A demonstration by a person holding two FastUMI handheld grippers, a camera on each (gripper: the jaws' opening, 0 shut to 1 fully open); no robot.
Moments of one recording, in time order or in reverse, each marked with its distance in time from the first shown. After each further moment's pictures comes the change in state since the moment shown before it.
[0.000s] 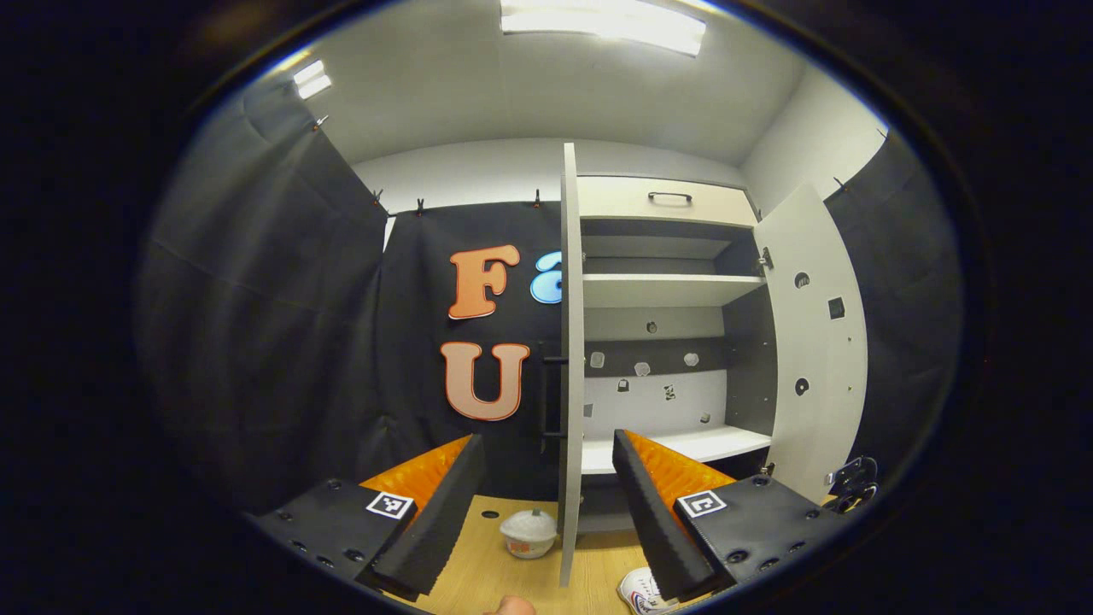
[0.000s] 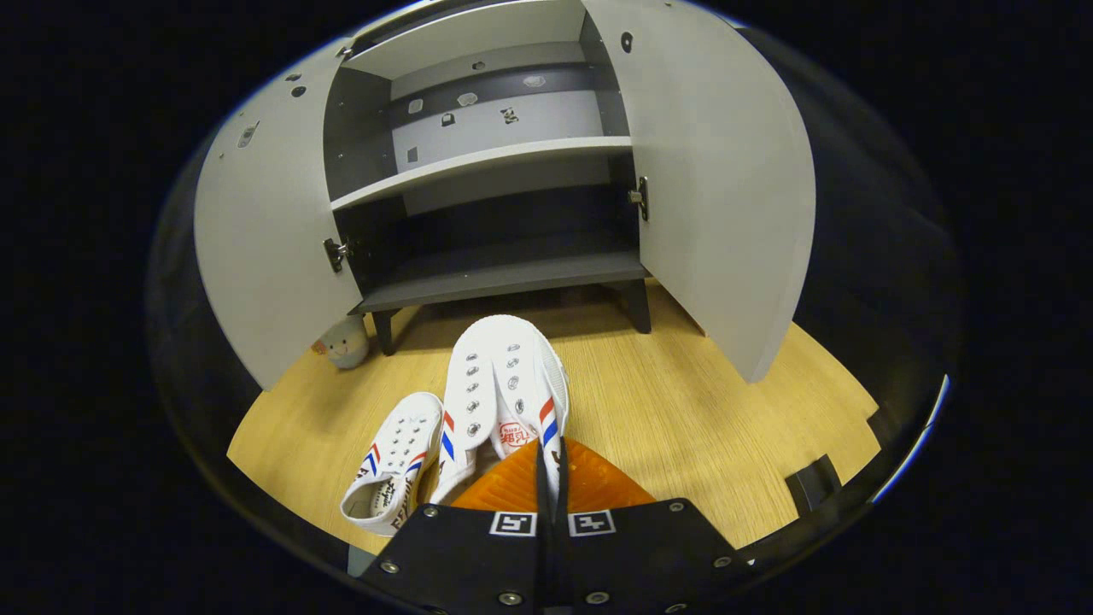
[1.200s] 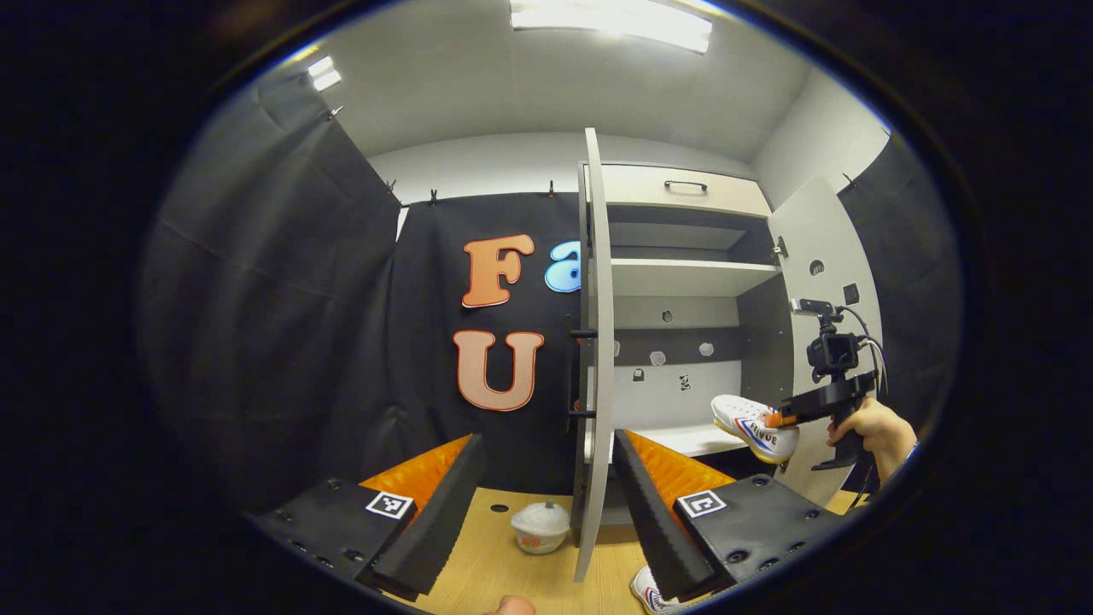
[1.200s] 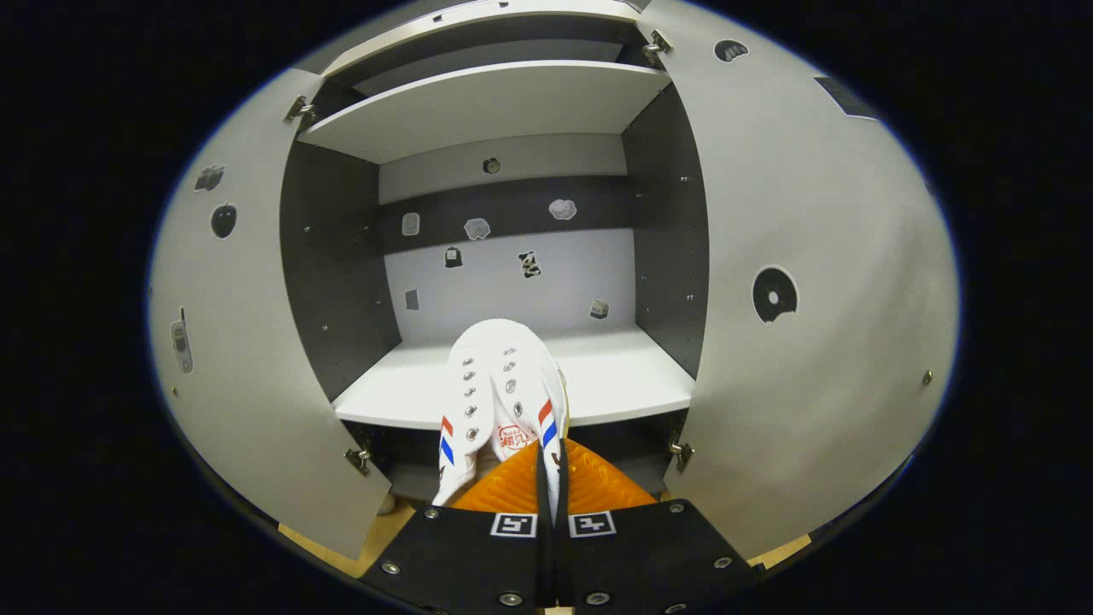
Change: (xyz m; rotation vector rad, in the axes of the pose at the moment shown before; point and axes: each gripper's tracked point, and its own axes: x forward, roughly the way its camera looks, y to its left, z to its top) left arm 0.006 0.026 -0.031 -0.004 0.017 0.054; right arm 0.037 0.051 0.336 -0.006 -0.223 -0.084
